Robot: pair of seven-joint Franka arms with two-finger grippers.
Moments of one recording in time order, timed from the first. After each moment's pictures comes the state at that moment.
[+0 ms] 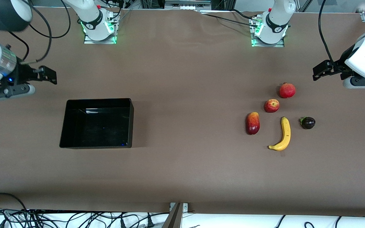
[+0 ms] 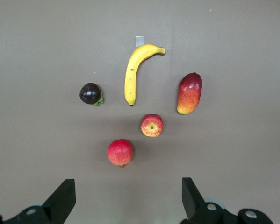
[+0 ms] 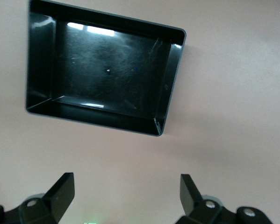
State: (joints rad) left arm -0.04 -0.01 -0.01 -1.65 0.02 1.56 -0.09; right arm 0.27 0.09 -0.22 -1.68 -0.03 1.65 -0.15
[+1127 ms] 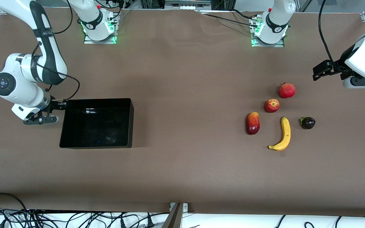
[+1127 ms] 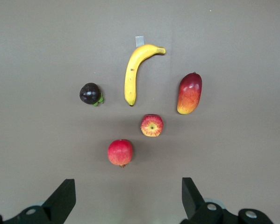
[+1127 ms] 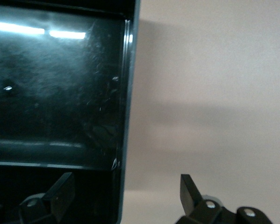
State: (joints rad) left arm -0.04 -0.01 -0.01 -1.65 0.02 1.56 -0.09; right arm 0.22 0.32 -0.29 -2.05 -0.04 2.30 -0.15
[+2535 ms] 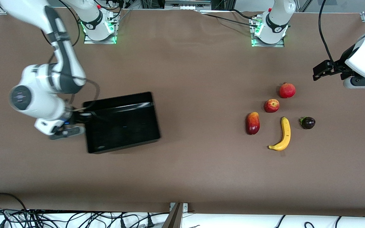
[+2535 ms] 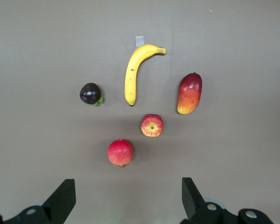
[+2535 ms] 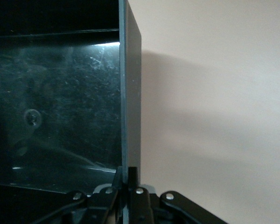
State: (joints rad) left arm -0.04 -0.01 -0.01 -1.65 0.02 1.56 -0.09; right arm 0.37 0.41 -0.16 -1.74 0.14 2.11 -0.10
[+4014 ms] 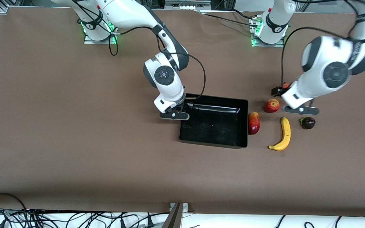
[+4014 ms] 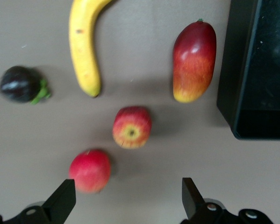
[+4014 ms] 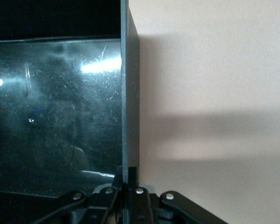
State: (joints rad) left arm -0.05 0.14 -0.11 -2.08 0.05 2.01 -0.10; right arm 0.86 0.77 -0.16 -1.43 0.27 2.33 0.69
